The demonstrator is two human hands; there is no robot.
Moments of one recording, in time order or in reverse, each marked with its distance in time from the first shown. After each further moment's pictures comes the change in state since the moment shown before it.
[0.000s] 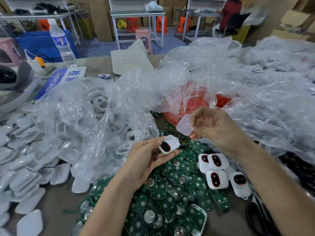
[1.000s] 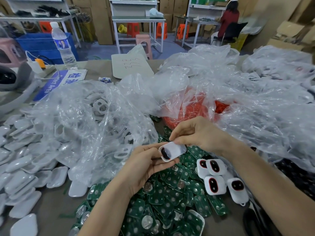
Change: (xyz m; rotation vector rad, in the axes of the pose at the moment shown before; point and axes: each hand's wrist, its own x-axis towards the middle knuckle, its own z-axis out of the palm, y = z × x) left_hand -0.001 0.001 0.000 0.171 -0.081 0.005; right_hand 0.022 -0.005 0.013 -0.301 -0.210 0.110
